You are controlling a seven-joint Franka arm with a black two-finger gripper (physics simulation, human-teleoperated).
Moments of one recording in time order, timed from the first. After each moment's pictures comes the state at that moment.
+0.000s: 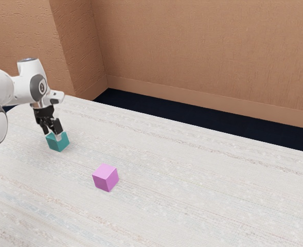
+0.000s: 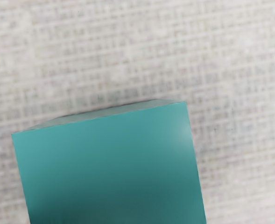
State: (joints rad) arm 0.25 0.66 0.27 -1.47 -0.20 2.03 0.75
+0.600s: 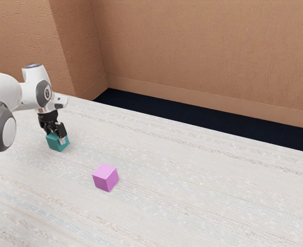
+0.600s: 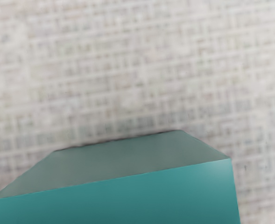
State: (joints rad) arm 0.22 0.74 0.31 -1.43 -0.25 2.07 0.75
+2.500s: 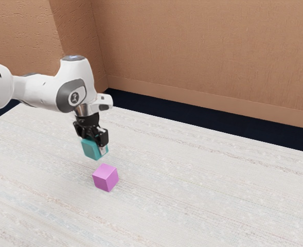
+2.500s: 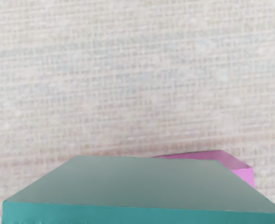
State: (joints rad) arm 0.02 0.18 0.02 -2.02 0.00 2.16 0.13
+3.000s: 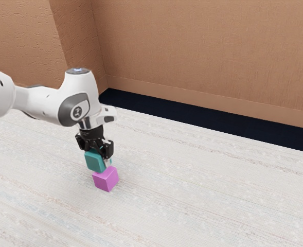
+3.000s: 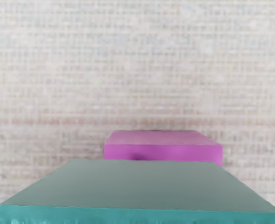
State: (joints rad) arm -0.02 0.14 0.03 -2.13 0.00 2.23 0.00
